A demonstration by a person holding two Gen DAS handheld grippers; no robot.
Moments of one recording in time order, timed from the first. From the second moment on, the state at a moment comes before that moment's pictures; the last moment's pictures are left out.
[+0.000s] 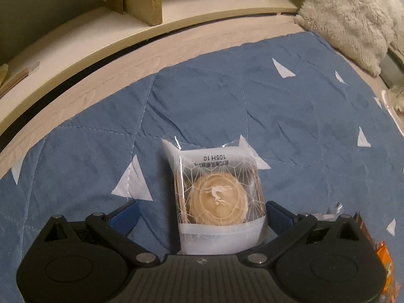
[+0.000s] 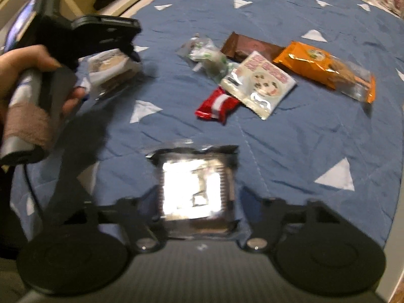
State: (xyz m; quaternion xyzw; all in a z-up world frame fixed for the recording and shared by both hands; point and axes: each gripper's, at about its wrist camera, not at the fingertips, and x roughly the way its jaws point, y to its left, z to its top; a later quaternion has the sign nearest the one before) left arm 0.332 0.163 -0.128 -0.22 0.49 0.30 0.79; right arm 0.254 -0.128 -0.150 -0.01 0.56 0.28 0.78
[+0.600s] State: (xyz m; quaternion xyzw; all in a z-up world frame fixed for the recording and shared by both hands) left arm 0.329 0.150 -0.105 -0.19 0.50 0.20 0.82; right arm 0.250 -0.147 -0.126 -0.03 0.52 0.27 0.81
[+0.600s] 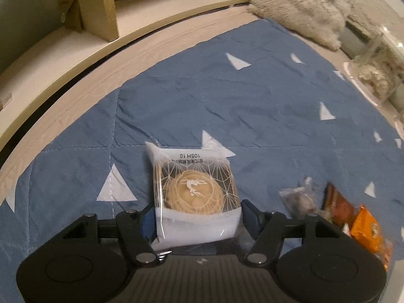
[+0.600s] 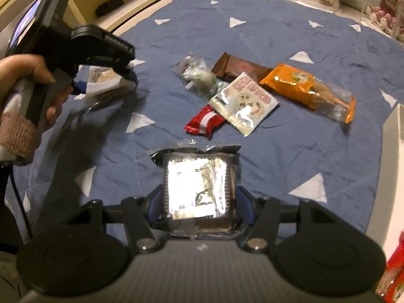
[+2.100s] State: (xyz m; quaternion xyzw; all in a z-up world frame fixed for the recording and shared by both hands) left arm 0.273 -0.128 0.005 -0.10 0.40 -0.15 0.90; right arm 0.255 -0.396 -0.031 0.10 0.41 0.06 0.90
